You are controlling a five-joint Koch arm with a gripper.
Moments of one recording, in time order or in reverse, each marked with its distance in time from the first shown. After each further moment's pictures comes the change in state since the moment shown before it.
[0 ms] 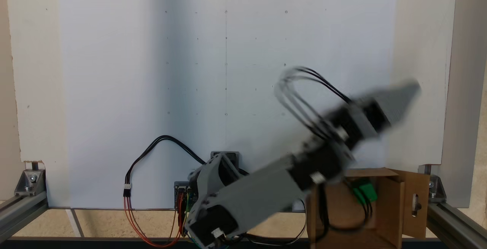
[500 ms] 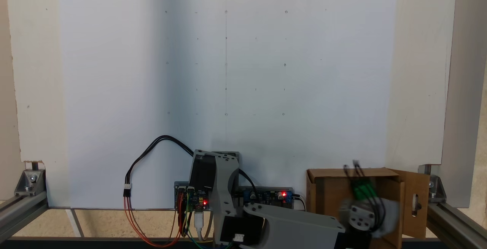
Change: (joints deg) arm 50.2 -11.8 6.4 4.2 -22.2
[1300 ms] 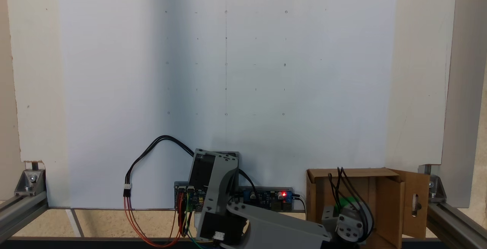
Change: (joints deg) arm 3.1 6.9 3.2 12.1 -8.1
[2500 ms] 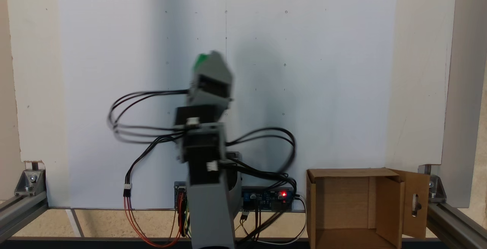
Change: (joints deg) arm -106.3 23.6 8.3 2.1 60.7
